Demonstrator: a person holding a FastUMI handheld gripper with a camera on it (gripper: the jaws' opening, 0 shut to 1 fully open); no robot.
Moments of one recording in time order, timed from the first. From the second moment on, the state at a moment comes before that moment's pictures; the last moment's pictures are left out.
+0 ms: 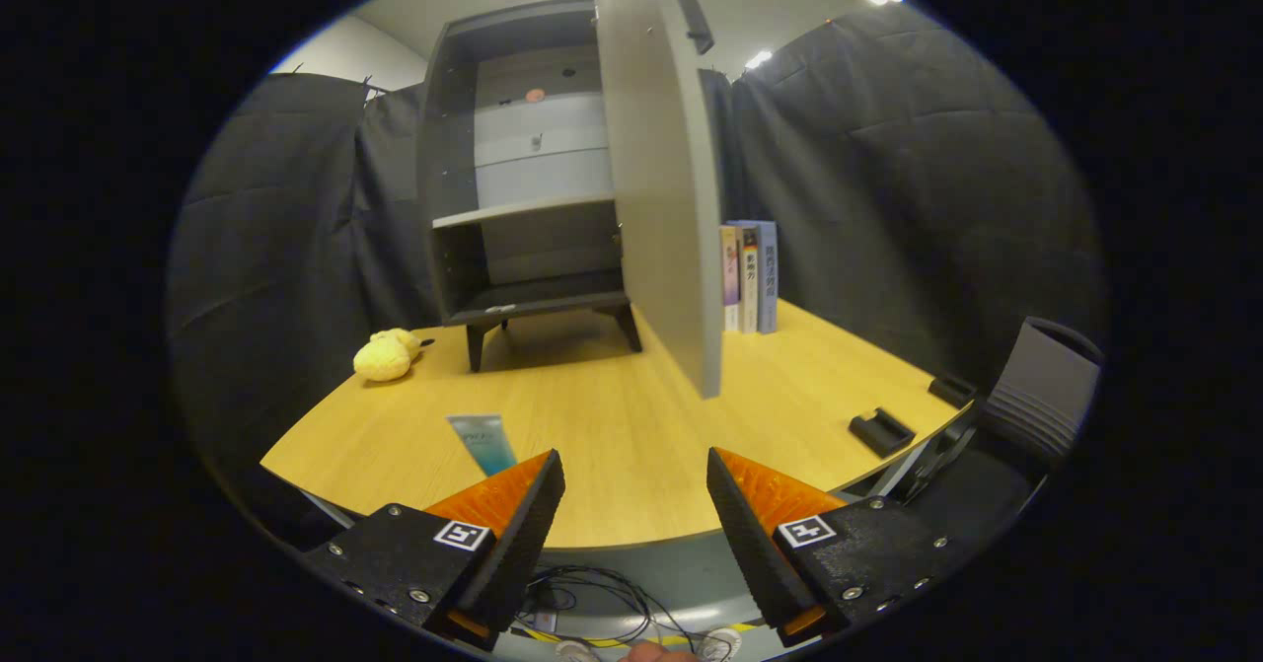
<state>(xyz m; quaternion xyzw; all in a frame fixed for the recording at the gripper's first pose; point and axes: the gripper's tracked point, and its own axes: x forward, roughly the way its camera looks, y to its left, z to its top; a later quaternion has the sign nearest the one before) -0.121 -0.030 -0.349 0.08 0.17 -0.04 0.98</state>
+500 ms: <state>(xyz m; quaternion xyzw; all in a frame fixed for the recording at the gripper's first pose) -0.036 0.072 -0.444 0.07 0.20 0.04 0.98</state>
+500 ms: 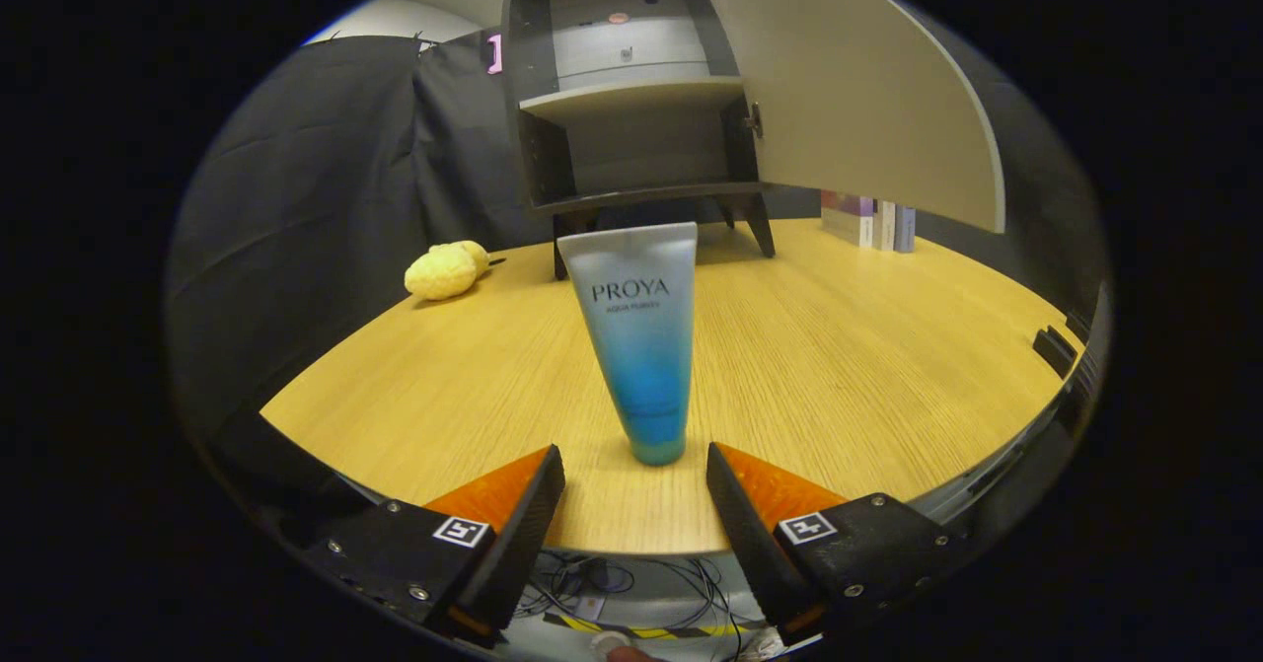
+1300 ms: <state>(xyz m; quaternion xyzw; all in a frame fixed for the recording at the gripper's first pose) 0.015 0.042 -0.336 0.06 0.17 0.02 0.98</state>
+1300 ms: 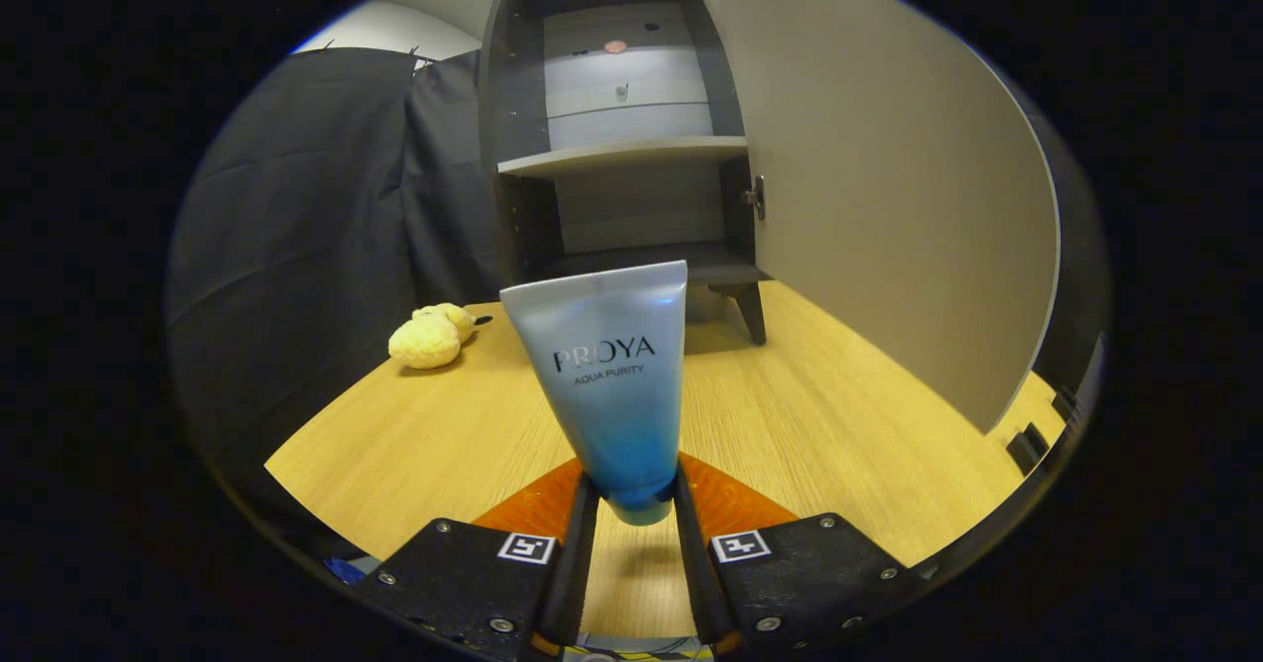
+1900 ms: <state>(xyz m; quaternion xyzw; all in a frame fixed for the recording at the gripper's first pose) 0.059 0.048 -0.194 0.02 0.14 0.01 0.99</state>
